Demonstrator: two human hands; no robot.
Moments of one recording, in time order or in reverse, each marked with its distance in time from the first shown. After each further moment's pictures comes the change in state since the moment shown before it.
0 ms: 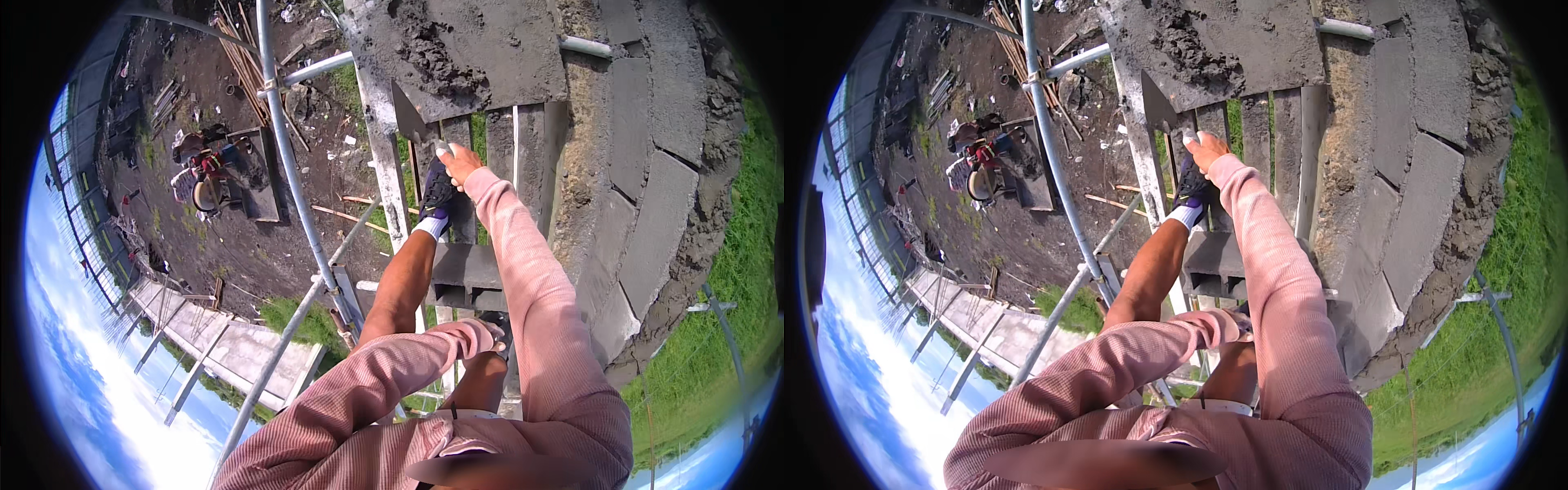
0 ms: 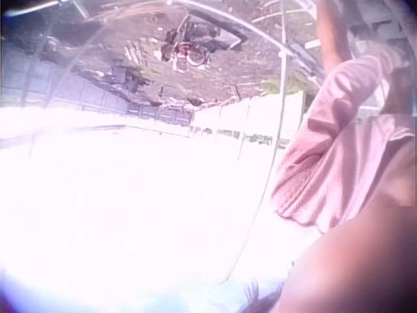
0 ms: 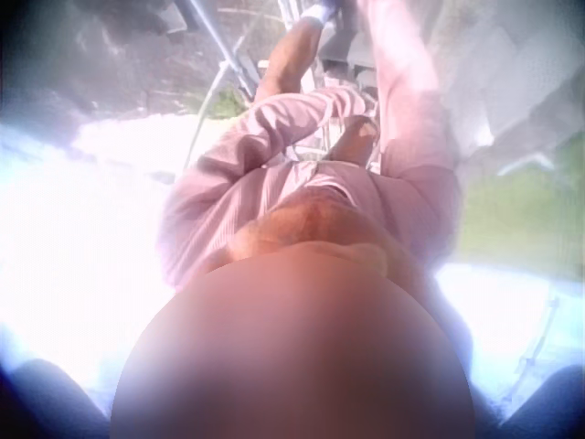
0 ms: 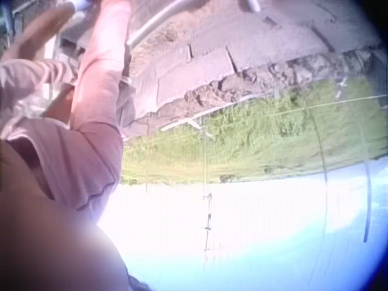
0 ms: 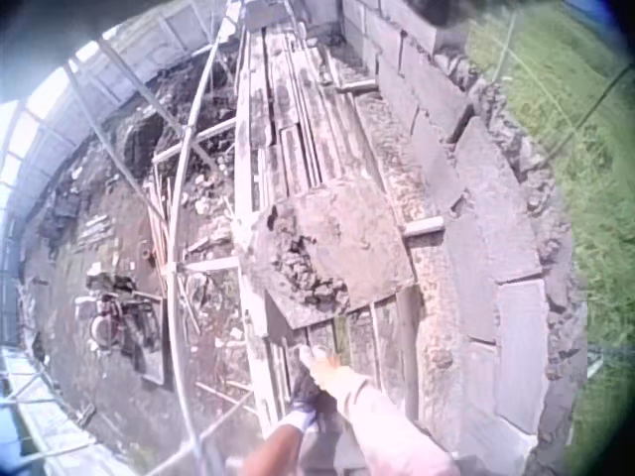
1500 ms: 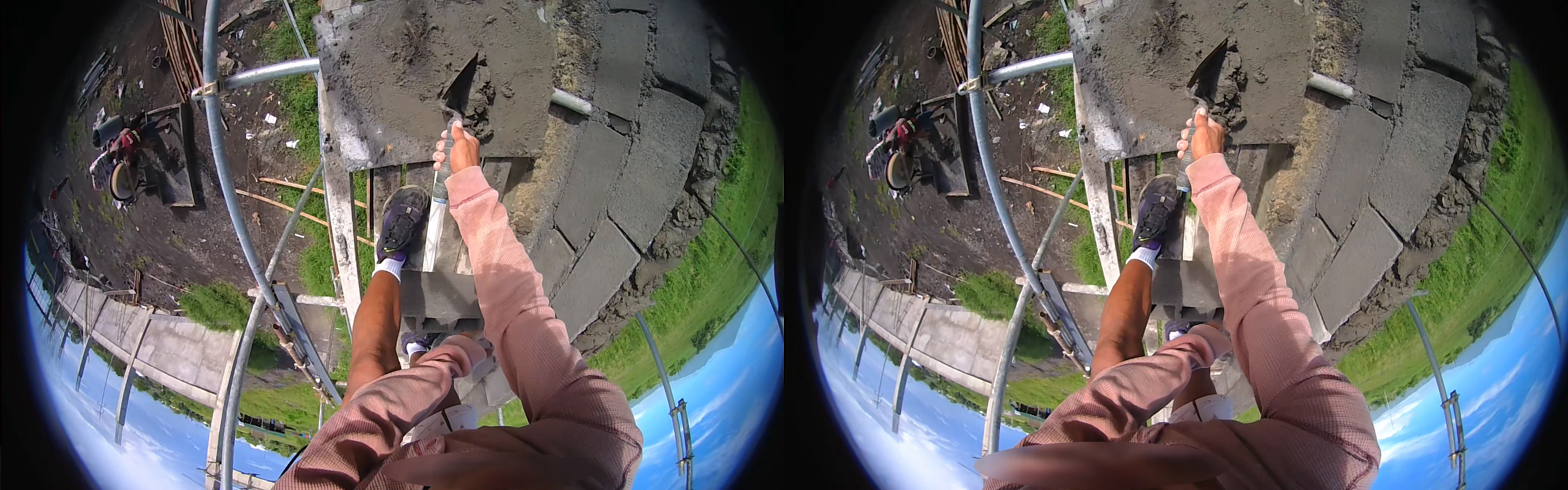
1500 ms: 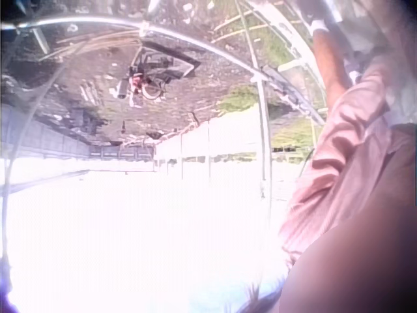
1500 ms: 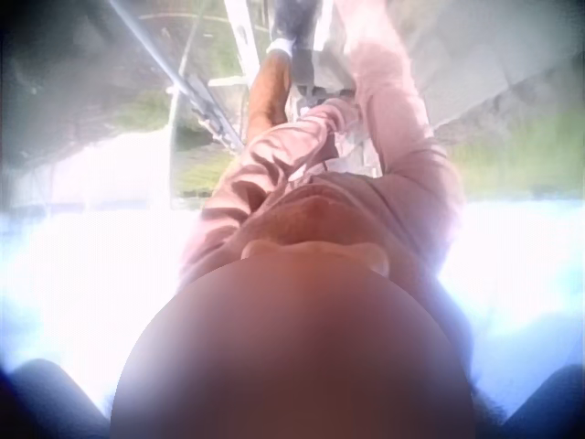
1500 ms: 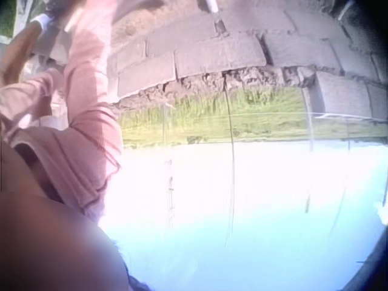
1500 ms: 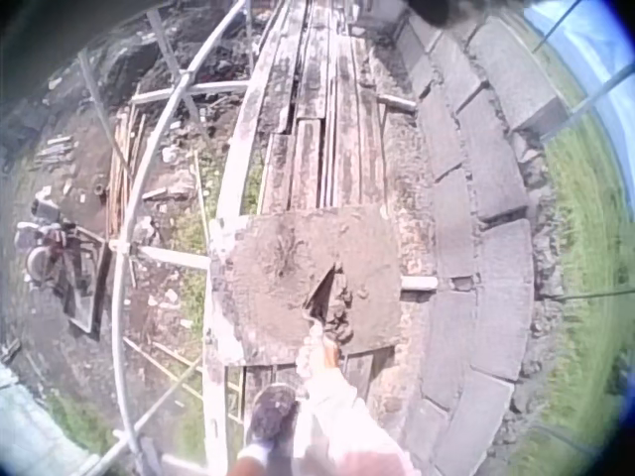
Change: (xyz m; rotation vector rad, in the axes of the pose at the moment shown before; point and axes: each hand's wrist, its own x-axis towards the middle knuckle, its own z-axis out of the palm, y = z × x) left_hand 0.017 0.111 -0.075 -0.239 -0.090 -0.014; right_hand 0.075 -0.114 -0.068 0.793 0.317 -0.040
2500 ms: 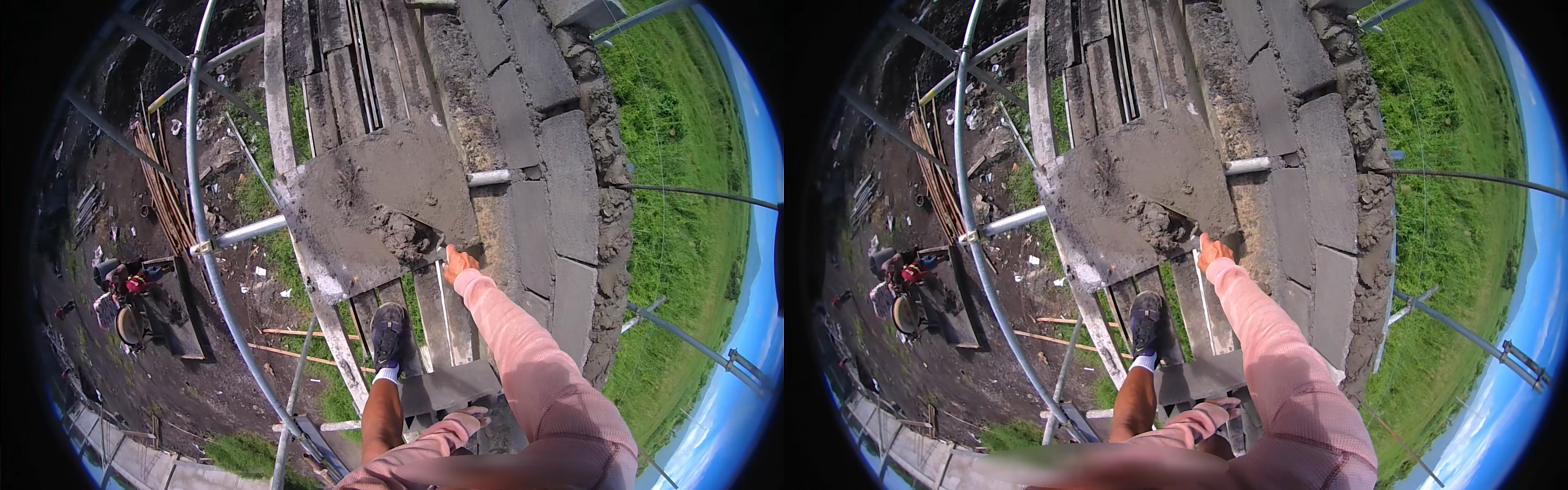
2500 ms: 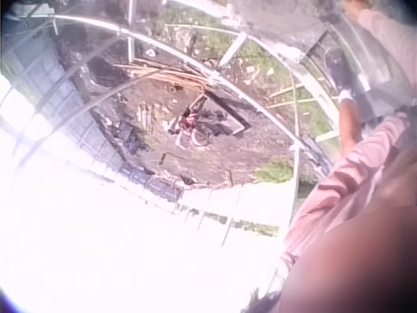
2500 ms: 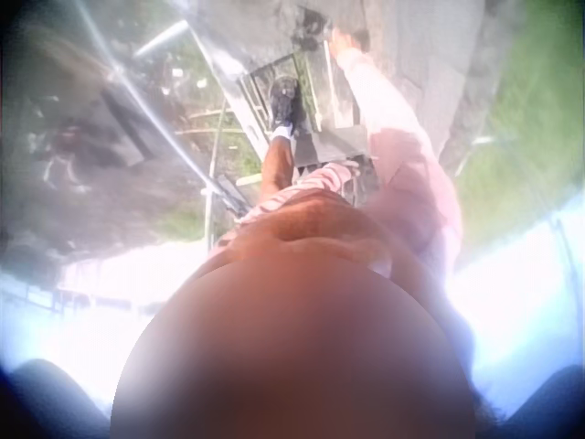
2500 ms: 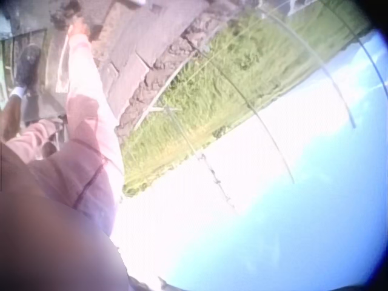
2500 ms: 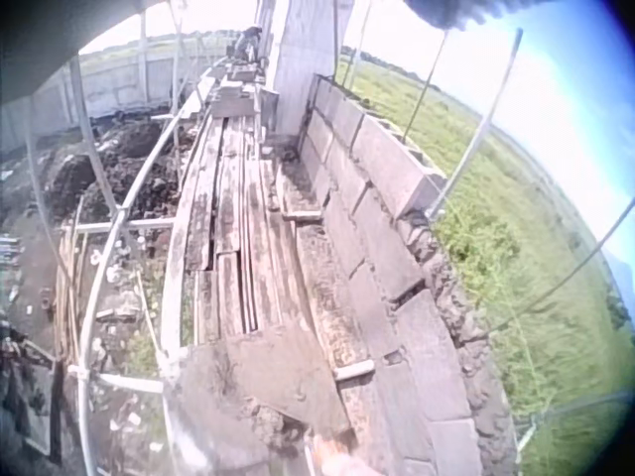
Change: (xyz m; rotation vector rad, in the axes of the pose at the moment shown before) left_hand 0.019 -0.076 0.014 -0.281 0.076 0.267; right_hand -0.023 -0.036 -0.122 -1.580 0.236 -0.165
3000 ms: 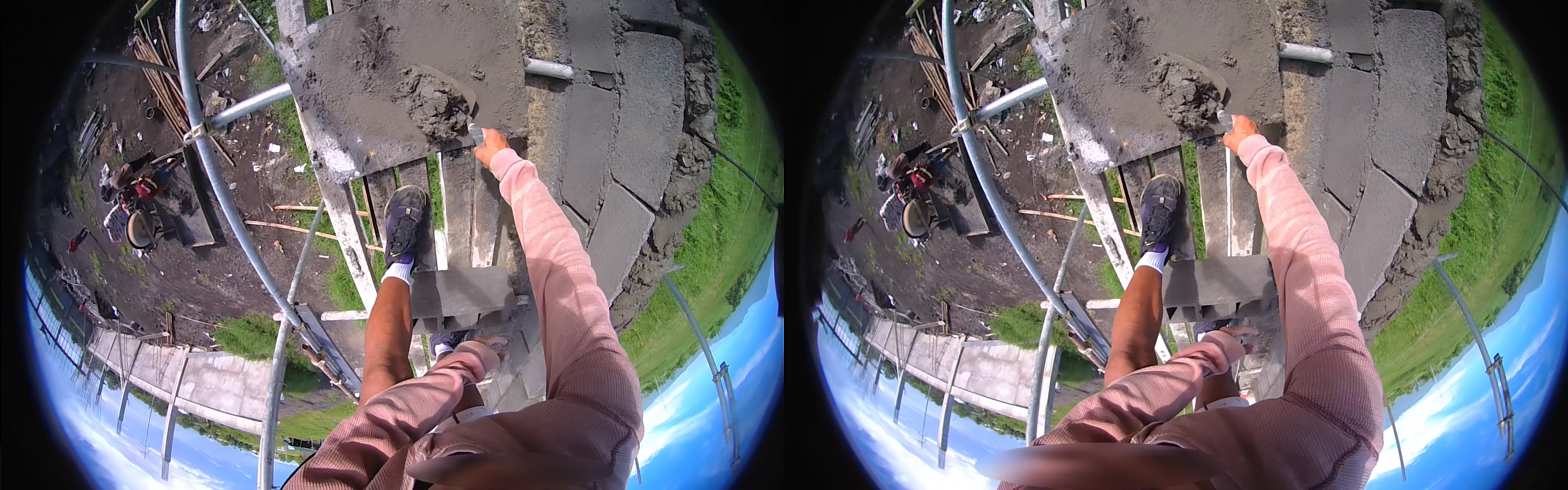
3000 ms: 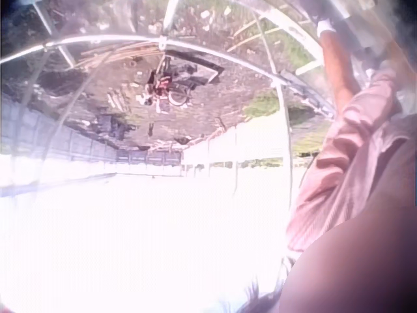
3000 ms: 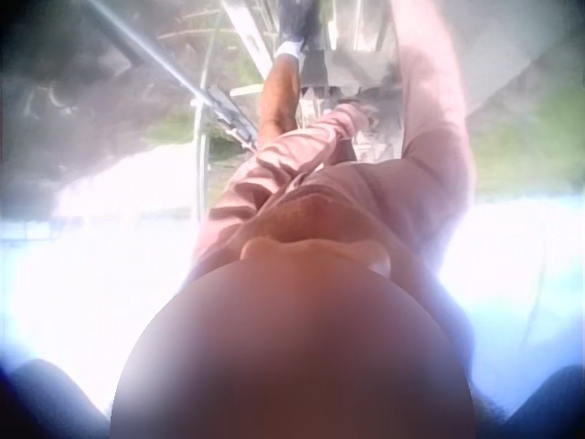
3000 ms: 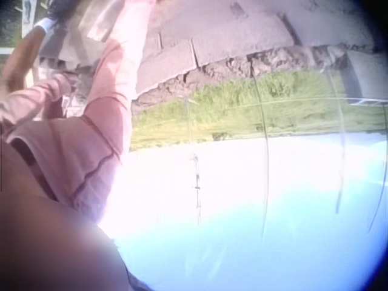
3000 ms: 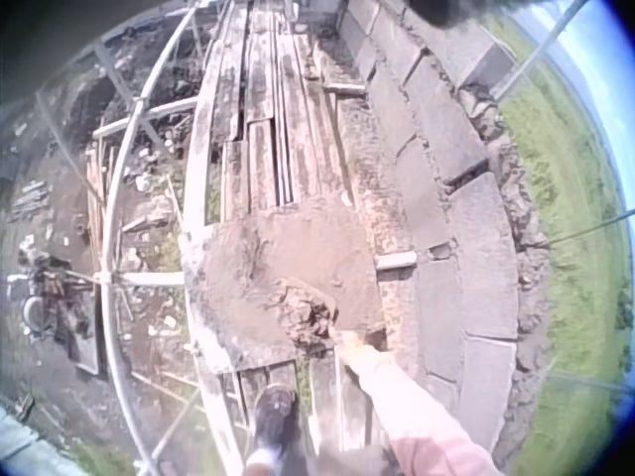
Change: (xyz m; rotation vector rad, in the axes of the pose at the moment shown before) left_hand -0.026 0.066 0.005 0.050 -0.116 -0.179; right_hand 0.080 0.032 0.061 0.206 0.035 -0.211
